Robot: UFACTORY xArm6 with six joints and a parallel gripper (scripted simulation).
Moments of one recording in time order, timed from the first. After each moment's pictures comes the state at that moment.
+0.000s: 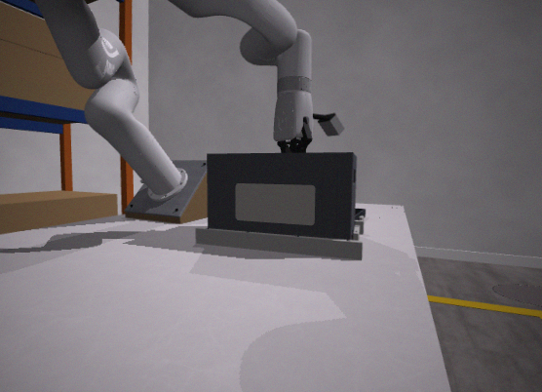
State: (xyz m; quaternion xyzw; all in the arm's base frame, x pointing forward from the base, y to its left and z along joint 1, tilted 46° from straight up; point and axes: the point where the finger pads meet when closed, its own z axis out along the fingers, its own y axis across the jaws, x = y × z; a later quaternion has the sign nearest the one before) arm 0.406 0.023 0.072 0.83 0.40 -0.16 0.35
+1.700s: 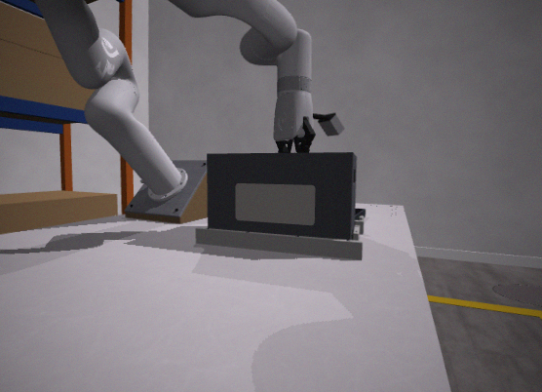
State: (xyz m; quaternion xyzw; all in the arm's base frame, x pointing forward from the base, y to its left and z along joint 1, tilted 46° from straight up) arm 0.406 0.023 0.072 0.83 0.40 -0.16 0.35
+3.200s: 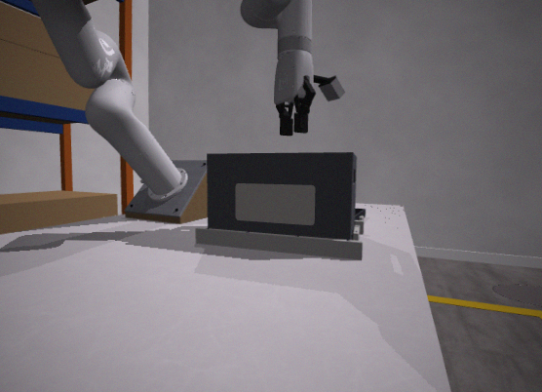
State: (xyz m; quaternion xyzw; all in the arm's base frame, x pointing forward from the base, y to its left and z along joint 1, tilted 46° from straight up) arm 0.406 0.083 0.131 0.83 0.40 -0.16 0.35
